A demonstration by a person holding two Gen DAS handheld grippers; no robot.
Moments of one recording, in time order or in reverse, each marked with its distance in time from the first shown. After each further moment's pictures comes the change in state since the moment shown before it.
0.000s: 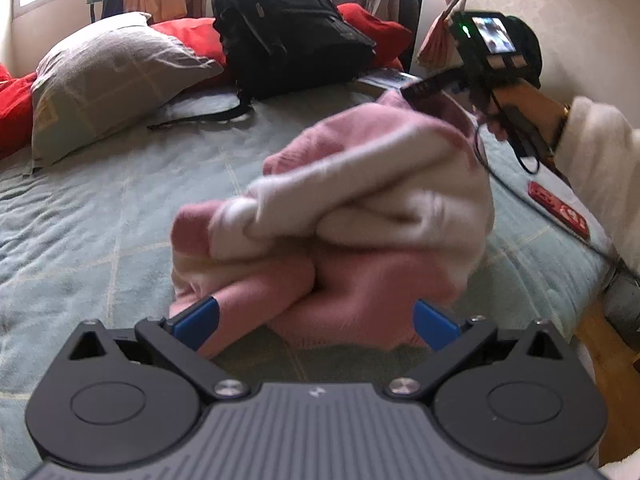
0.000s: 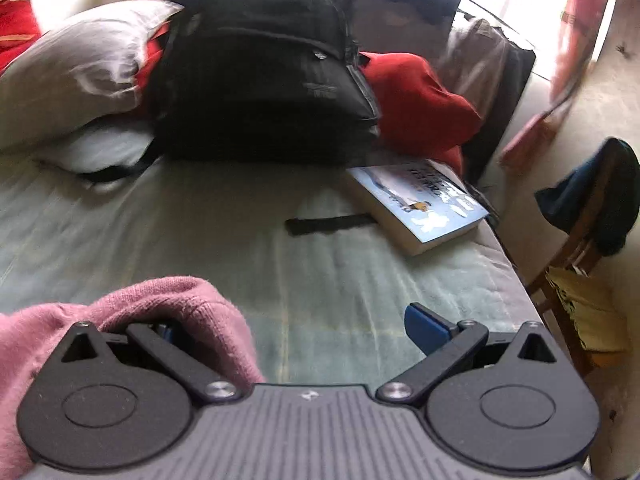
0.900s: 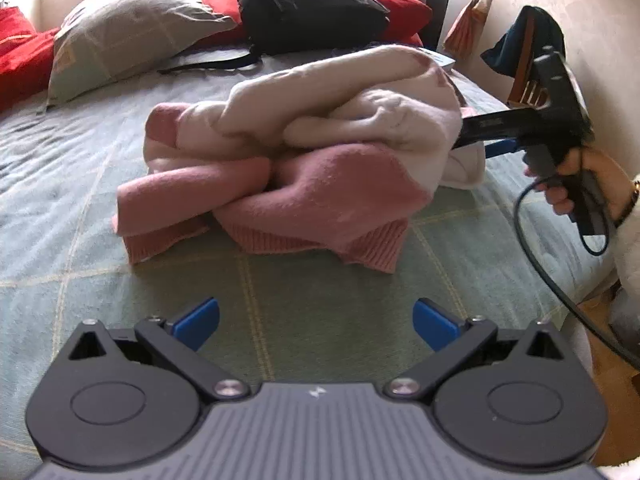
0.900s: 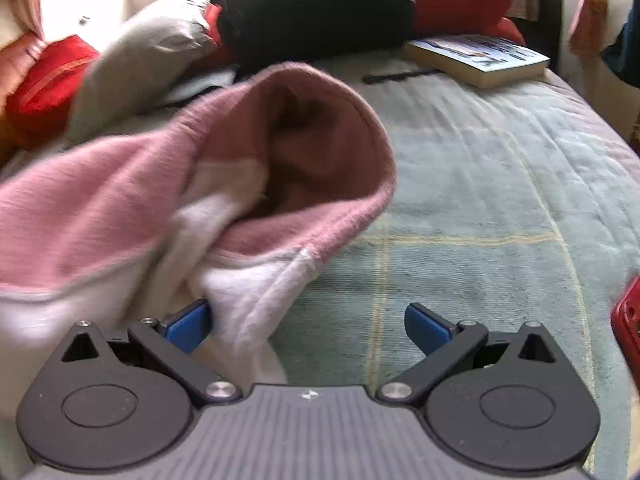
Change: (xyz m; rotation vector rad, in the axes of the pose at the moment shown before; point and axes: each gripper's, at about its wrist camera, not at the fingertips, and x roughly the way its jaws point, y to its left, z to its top) left arm 0.005 -0.046 -0.052 -0.087 0.056 0.059; right arm -0.041 -0.023 -0.145 0.203 0.163 0.372
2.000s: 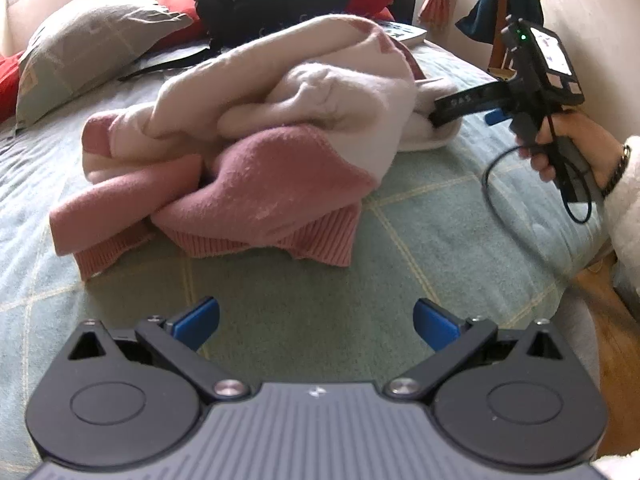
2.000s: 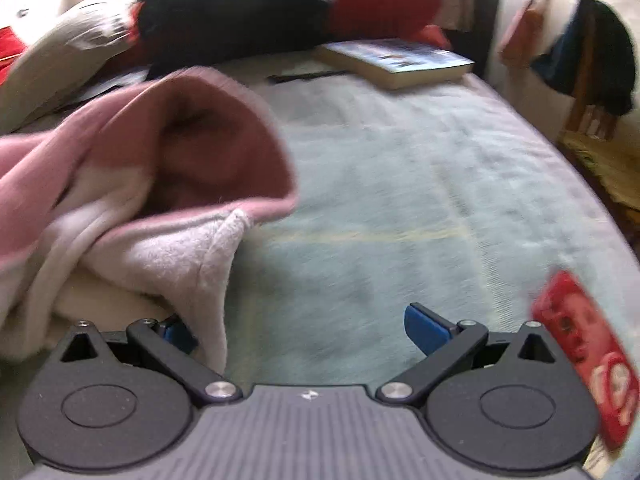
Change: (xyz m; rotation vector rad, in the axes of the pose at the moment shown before) left arm 0.020 -0.037 0.002 0.098 0.047 -0.015; right arm 0.000 -0.037 0.001 0.018 -0.059 -0.277
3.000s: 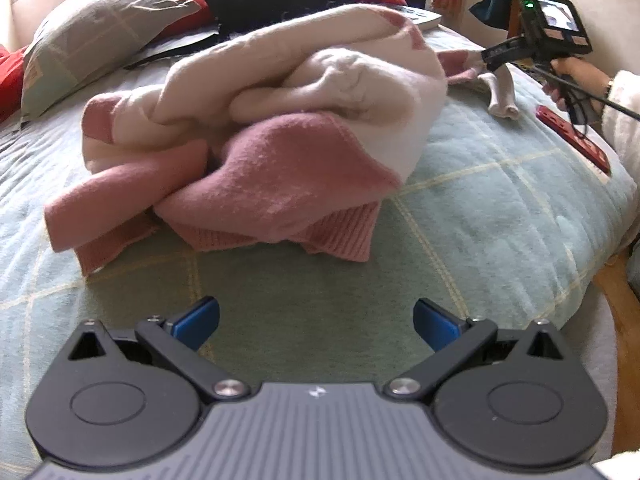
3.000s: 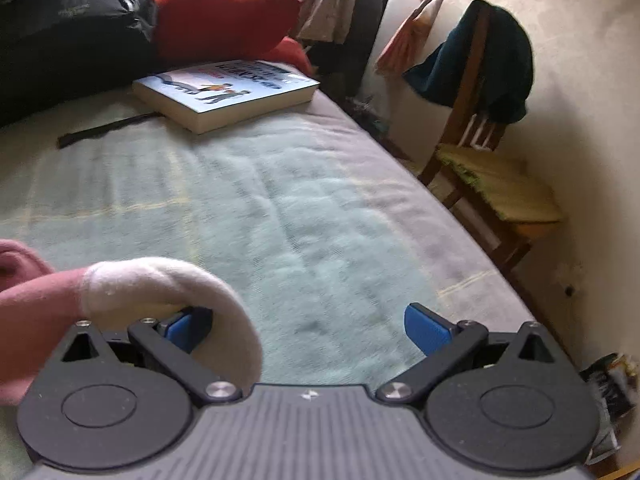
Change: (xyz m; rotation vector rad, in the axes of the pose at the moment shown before) left arm 0.015 0.005 -0.001 0.006 0.041 0.048; right arm 0.042 -0.110 0.066 0.078 -0.029 -0.319
